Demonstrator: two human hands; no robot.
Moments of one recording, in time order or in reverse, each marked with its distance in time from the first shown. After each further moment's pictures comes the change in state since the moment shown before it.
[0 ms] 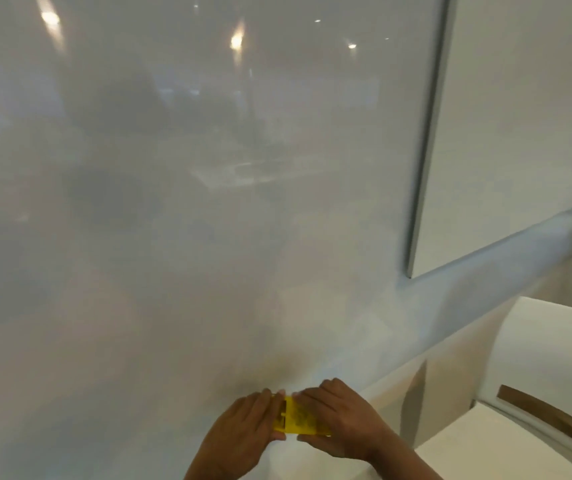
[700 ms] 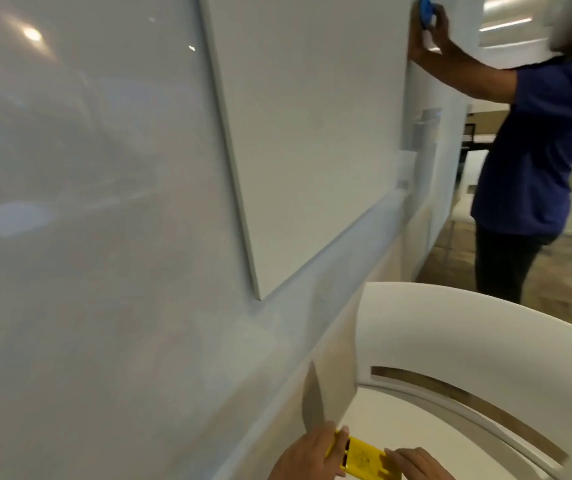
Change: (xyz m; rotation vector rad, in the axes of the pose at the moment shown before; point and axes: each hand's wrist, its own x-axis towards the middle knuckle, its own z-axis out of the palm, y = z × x) left_hand 0.200 0.235 0.140 -0.467 -0.526 0.124; right_hand -0.320 0.134 -0.051 -0.064 -0.087 0.915
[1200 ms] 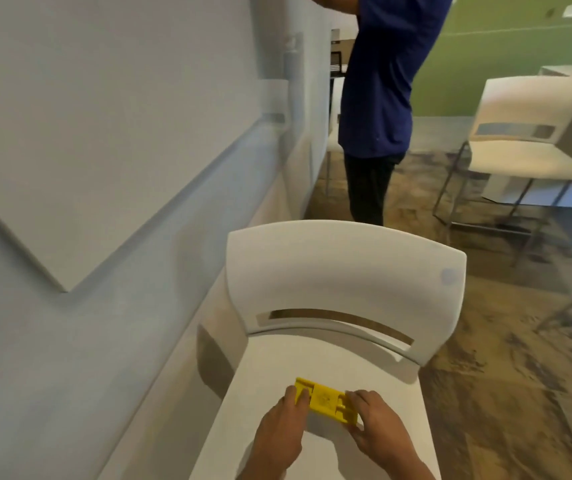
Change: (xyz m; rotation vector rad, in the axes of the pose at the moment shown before) left_hand 0.069 0.146 0.091 -0.074 -0.386 0.273; right_hand -0.103 0.083 -0.008 0.029 -0.124 0.562
